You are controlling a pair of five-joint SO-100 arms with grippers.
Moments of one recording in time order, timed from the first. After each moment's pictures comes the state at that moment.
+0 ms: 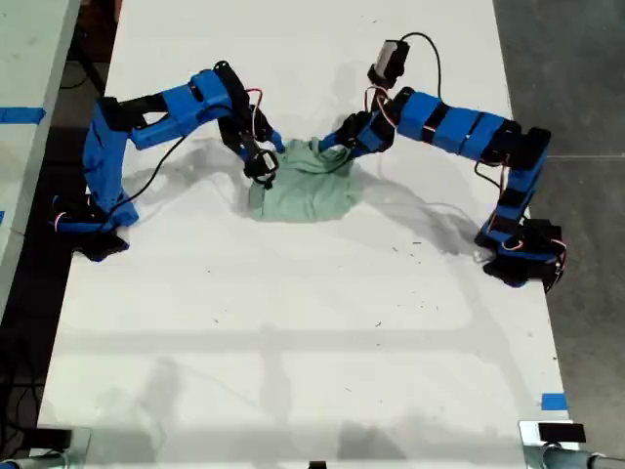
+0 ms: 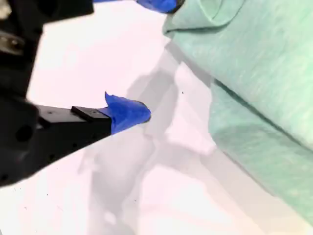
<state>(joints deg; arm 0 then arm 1) -42.1 67.3 63.2 89.6 16.6 36.9 78.8 71.1 67.9 -26.5</state>
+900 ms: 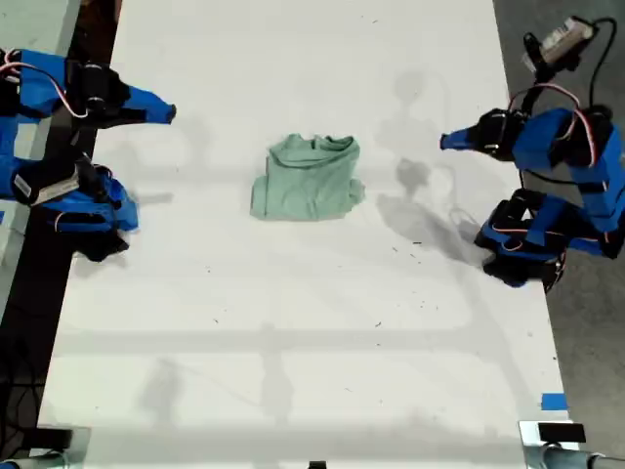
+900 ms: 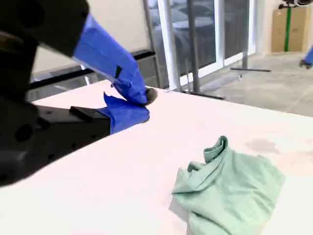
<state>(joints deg) -25.0 155.1 92.7 92.0 12.7 33.7 168.3 106.7 93.9 -28.2</state>
